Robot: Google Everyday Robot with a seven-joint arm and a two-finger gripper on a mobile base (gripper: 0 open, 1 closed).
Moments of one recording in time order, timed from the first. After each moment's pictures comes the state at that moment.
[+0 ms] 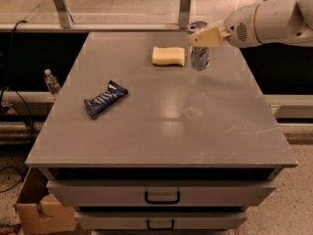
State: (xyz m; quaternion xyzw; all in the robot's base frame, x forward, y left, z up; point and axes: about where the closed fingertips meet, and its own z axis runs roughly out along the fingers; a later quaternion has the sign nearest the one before) arm 0.651 -0.124 0.975 -0.35 0.78 0.20 0.48
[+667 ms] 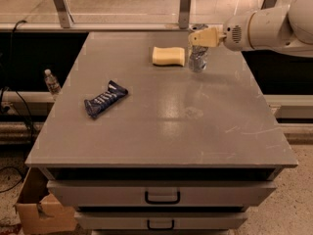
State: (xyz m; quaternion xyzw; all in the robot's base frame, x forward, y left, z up) arm 0.677 -0.137 0.957 -0.25 0.80 0.23 0.49
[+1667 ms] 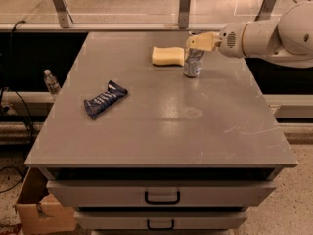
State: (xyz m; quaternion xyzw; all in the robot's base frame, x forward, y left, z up) arm 0.700 -0.136 0.928 -0.18 0.81 0.29 0.48
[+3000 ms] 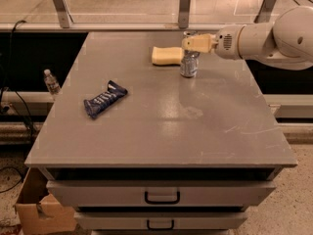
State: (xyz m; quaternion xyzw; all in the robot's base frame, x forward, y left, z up) arm 0.706 -0.127 0.922 -0.18 0.80 0.30 0.48
